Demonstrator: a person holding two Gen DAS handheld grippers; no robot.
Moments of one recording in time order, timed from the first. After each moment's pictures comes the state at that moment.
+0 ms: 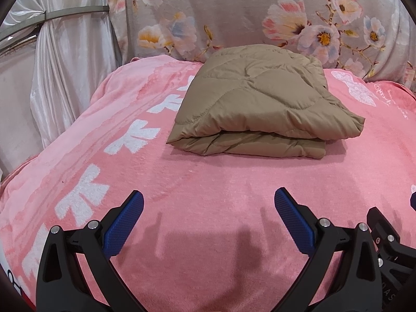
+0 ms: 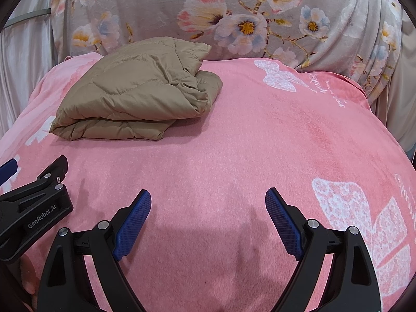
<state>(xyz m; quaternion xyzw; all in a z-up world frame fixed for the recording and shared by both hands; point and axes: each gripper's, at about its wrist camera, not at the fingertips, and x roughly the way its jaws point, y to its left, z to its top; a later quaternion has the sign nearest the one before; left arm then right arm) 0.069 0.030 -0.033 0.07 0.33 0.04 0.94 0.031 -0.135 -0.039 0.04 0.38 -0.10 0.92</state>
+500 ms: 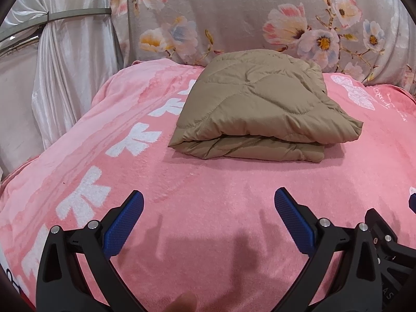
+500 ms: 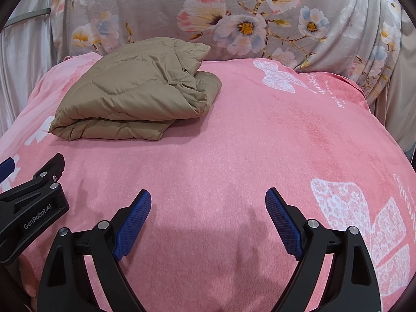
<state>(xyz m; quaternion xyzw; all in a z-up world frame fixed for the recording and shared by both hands) 0.061 0.027 -0.032 0.07 0.32 0.04 0.94 0.032 -0.136 -0.039 0.04 0.38 -0.10 0.92</state>
